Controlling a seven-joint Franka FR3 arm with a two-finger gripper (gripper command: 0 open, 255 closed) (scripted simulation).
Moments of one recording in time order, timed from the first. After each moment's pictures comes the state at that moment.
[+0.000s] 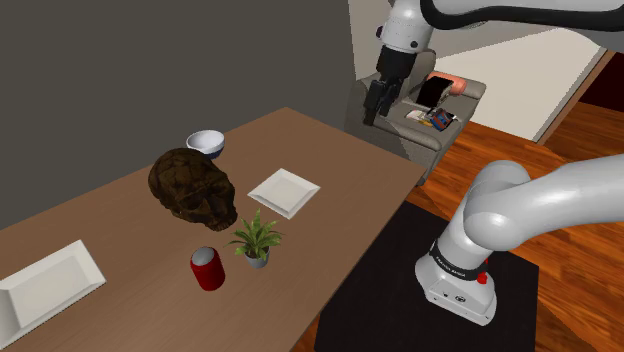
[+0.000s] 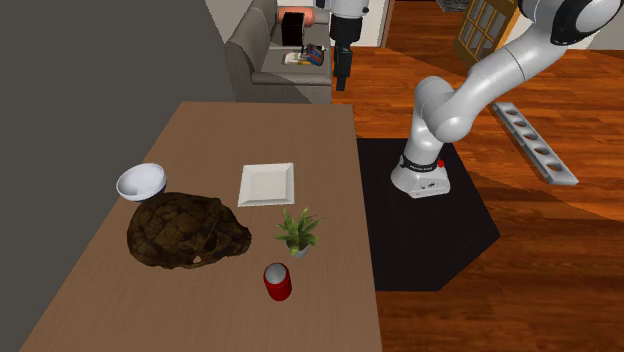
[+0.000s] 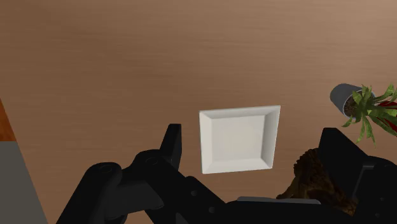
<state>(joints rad) 0.01 -0.82 -0.05 -2.43 0.07 1.67 -0.05</state>
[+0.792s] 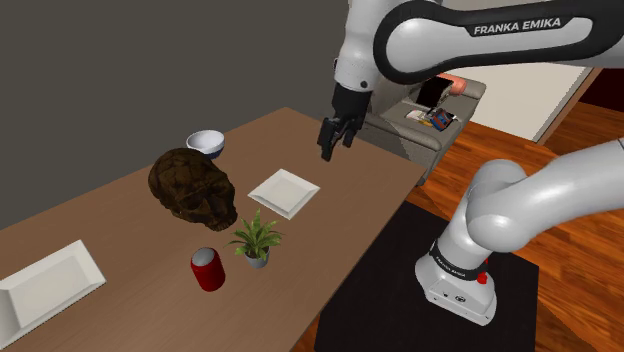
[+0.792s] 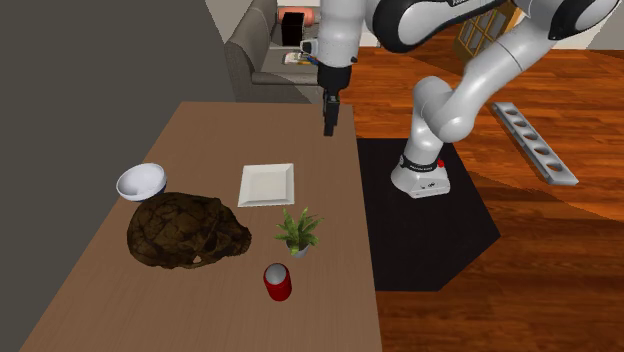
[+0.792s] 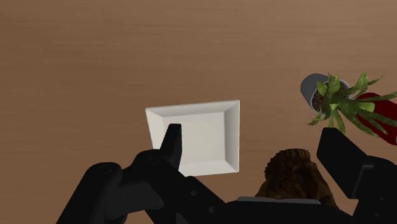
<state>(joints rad) 0.09 -0.70 0.17 -2.49 0.19 1.89 0.18</state>
